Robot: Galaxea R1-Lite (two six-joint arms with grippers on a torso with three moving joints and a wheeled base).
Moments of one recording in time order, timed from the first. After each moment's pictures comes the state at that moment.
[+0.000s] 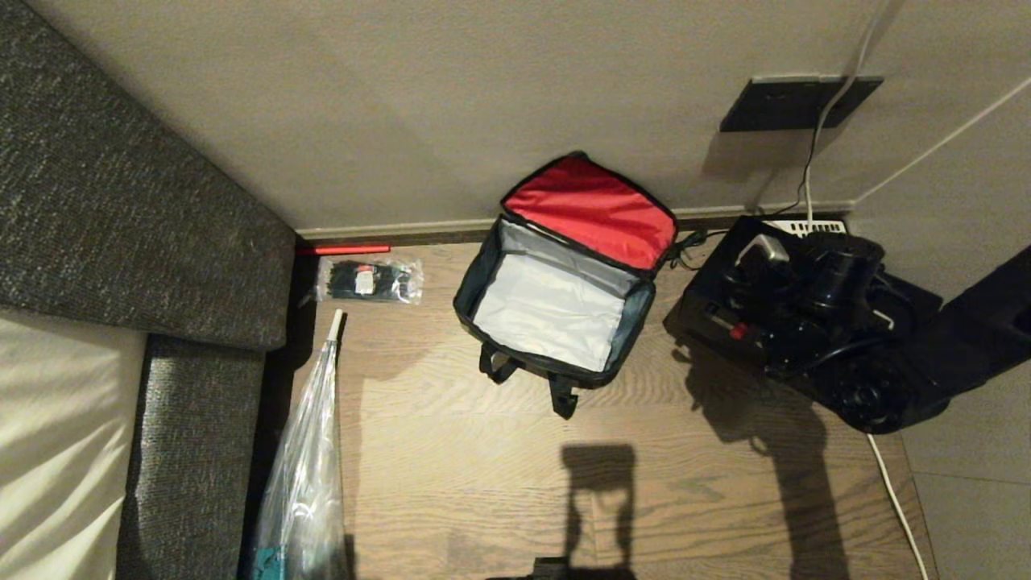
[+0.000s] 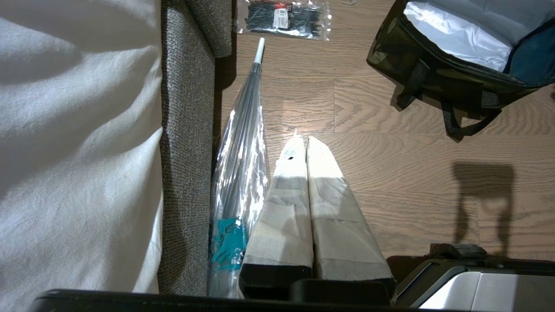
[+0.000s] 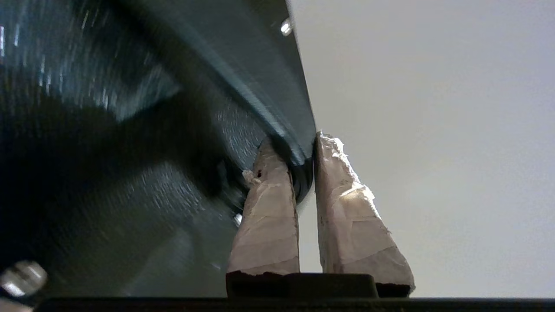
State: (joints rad) left arm 0.00 0.00 0.00 0.00 0.00 0.00; right arm 0.25 2.02 -0.89 -1.21 -1.11 -1.18
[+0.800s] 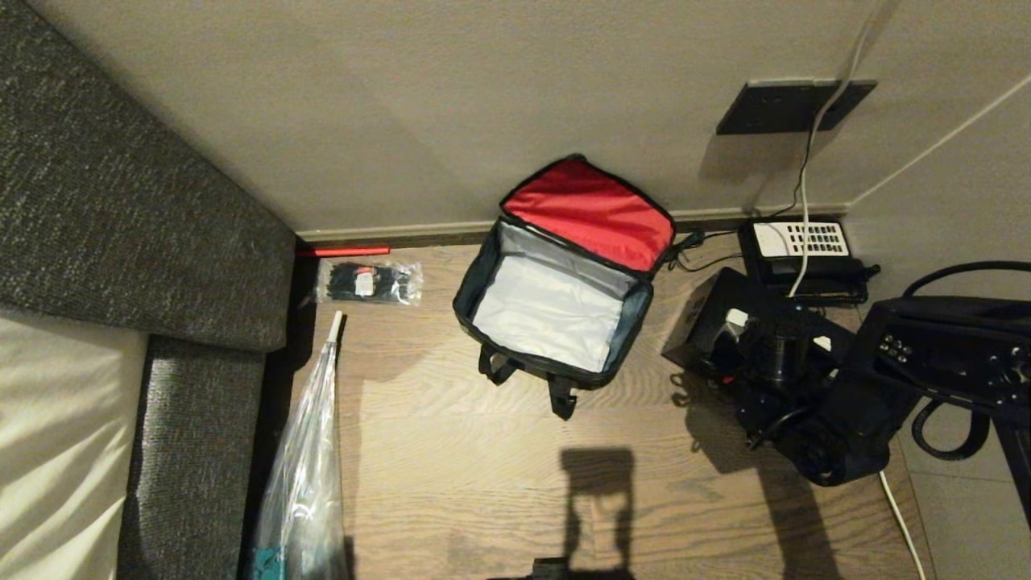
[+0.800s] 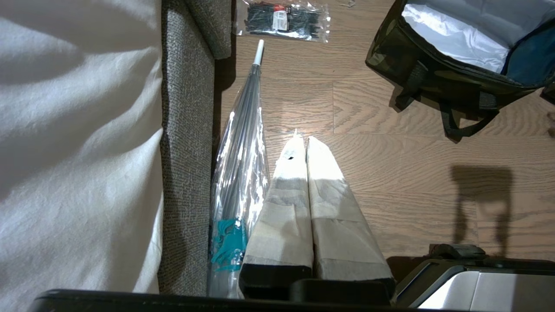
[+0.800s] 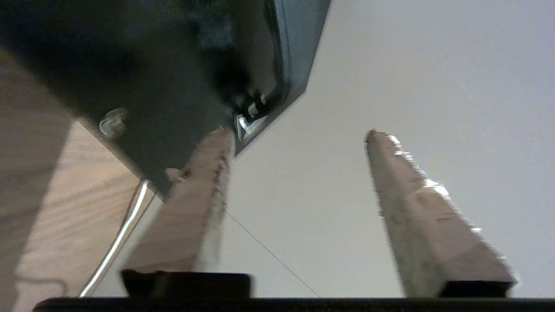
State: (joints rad) left arm 0.00 0.00 0.00 0.00 0.00 0.00; right arm 0.23 2.34 -0.82 -1.24 -1.04 -1.11
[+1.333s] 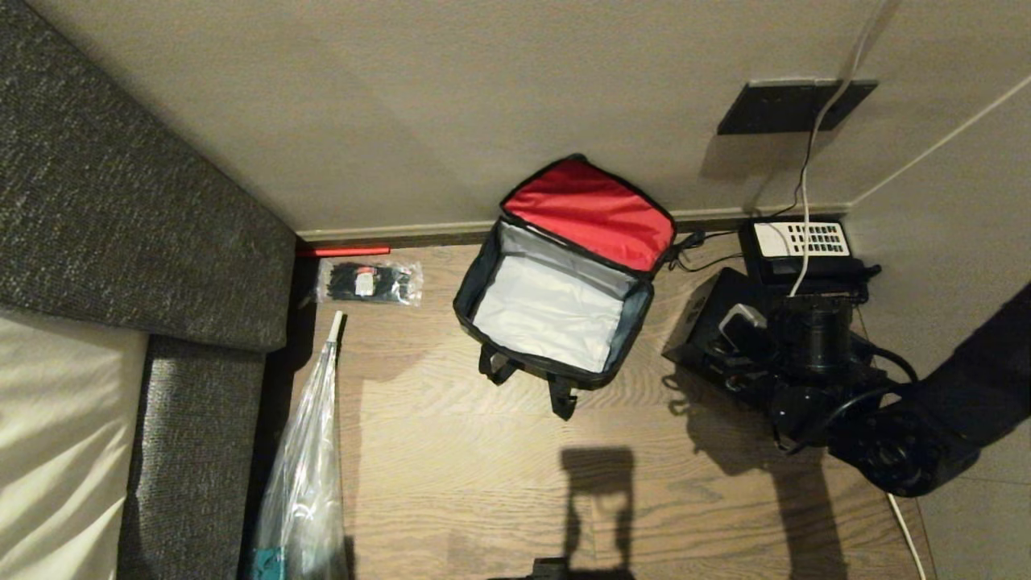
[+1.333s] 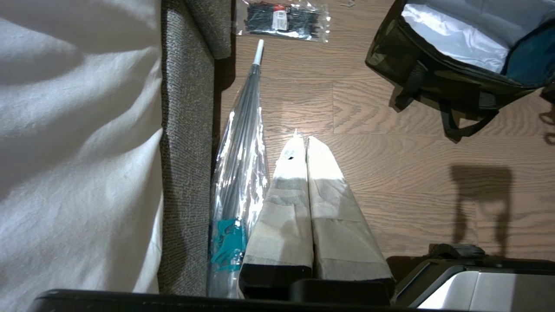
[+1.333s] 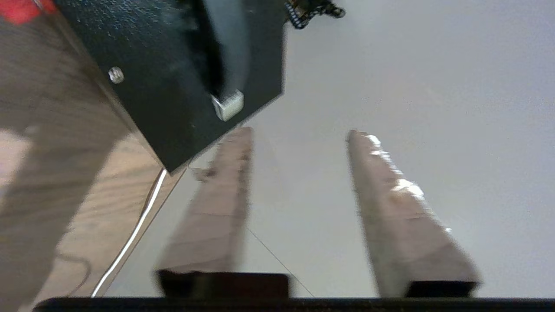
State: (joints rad) left arm 0.00 0.00 0.00 0.00 0.00 0.00; right arm 0.32 1.96 -0.68 -0.95 -0.99 -0.96
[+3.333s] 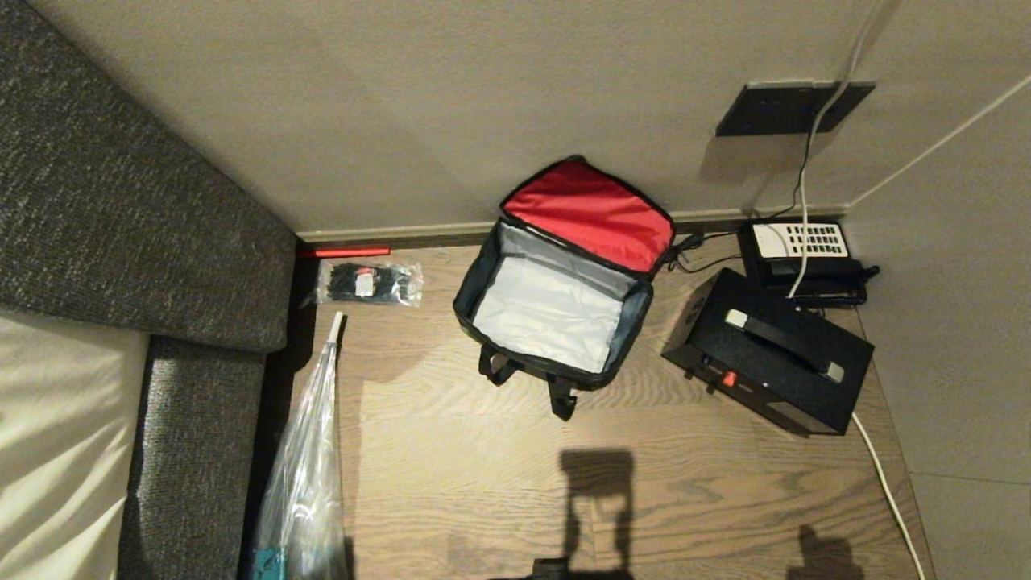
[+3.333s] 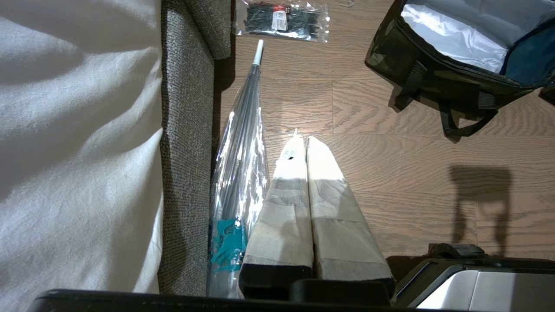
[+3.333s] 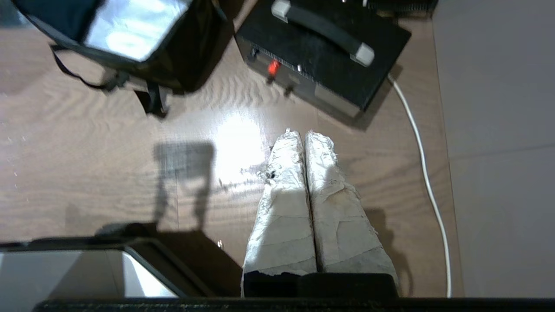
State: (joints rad) left arm 0.00 0.00 0.00 0.00 0.00 0.00; right arm -0.01 0.04 0.00 -0.03 0.00 0.02
